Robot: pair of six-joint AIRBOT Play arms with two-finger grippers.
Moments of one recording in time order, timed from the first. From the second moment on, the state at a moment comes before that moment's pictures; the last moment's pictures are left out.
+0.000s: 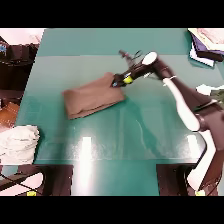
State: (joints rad) left arm 0.07 -1.24 1.72 1.27 -1.42 -1.44; right arm 0.30 -1.98 1.92 -0.77 1.26 1.33
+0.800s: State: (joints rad) left arm 0.07 -1.24 1.72 1.12 -1.42 -1.43; right arm -0.62 -1.62 1.92 -1.01 1.41 1.38
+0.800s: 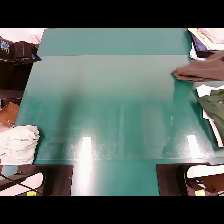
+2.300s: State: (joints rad) left arm 0.07 -1.24 1.72 1.08 -1.42 -1.39; right arm -0.91 -1.32 1.70 -1.40 1.65 1.55
